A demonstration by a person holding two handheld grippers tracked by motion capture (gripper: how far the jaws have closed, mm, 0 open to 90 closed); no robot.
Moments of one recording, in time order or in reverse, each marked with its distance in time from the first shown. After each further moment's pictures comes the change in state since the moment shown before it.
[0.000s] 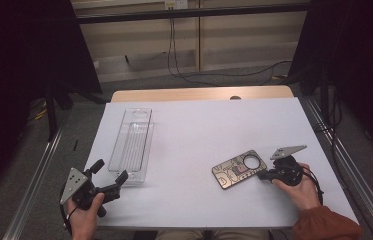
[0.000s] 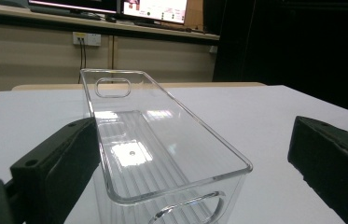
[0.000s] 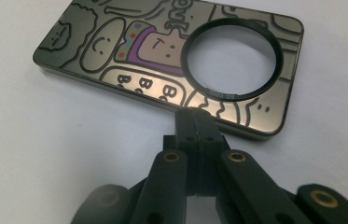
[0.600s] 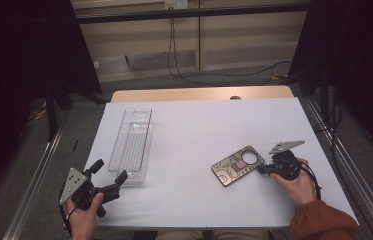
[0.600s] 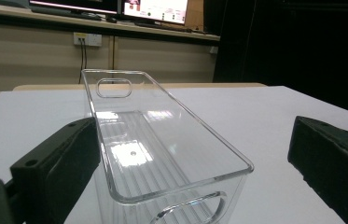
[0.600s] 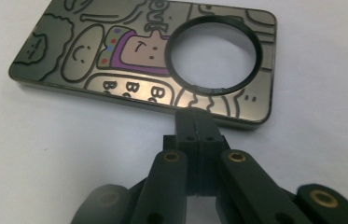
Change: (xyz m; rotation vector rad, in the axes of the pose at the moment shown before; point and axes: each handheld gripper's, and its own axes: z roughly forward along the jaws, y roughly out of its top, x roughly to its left) left arm 0.001 0.000 -0.001 -0.004 -0.006 -0.002; right arm -0.010 0.010 0.006 -0.008 -0.060 0.021
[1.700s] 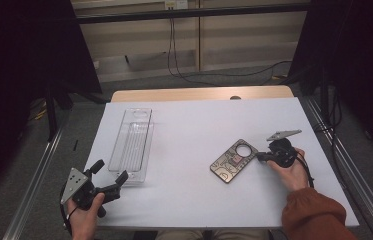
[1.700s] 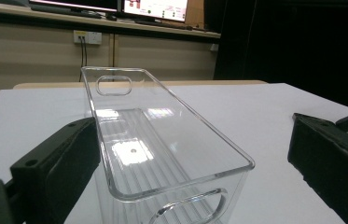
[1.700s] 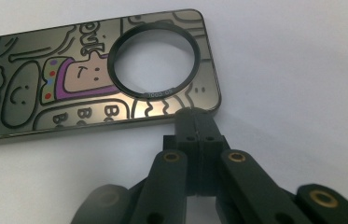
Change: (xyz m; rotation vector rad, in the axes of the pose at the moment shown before) left arm 0.000 -0.001 0.001 0.010 0.003 0.005; right arm -0.024 0.022 0.017 -0.031 -0.077 0.051
